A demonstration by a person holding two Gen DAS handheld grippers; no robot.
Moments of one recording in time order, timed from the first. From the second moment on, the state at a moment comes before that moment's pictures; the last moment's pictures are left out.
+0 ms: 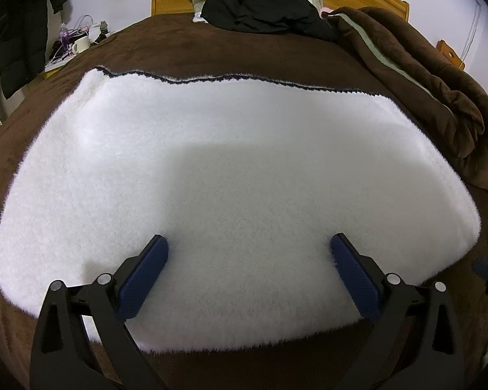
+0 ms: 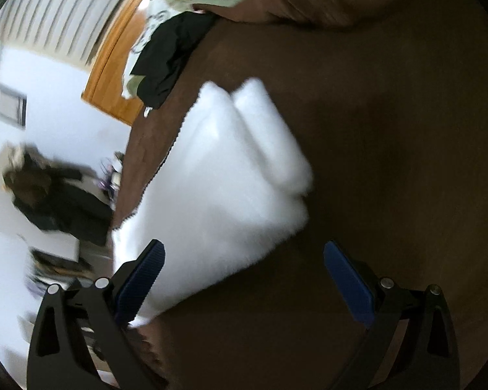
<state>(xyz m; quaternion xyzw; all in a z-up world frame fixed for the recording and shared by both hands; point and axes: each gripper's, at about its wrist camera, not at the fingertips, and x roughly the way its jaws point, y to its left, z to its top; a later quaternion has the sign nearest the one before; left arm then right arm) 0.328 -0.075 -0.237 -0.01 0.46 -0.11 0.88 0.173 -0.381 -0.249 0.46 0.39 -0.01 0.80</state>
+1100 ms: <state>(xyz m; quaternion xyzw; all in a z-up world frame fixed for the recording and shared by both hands) 0.334 -0.077 -0.235 -0.01 0.46 -0.10 0.88 0.226 -0.353 -0.219 0.44 0.31 0.02 0.84</state>
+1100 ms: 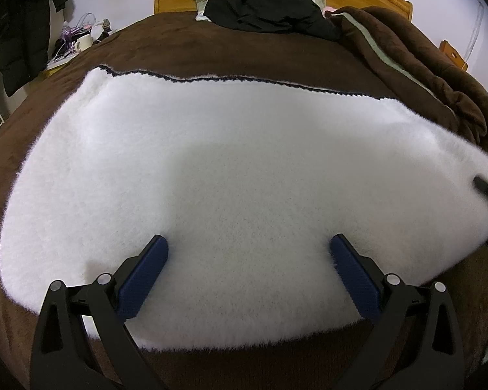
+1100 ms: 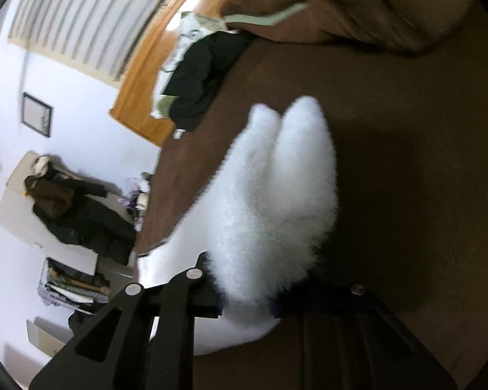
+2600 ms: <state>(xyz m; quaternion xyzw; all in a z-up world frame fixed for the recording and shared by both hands) 0.312 0.139 -0.183 -0.04 0.48 0.05 0.87 0.346 -0.007 -0.140 0.10 0.41 0.22 0.88</state>
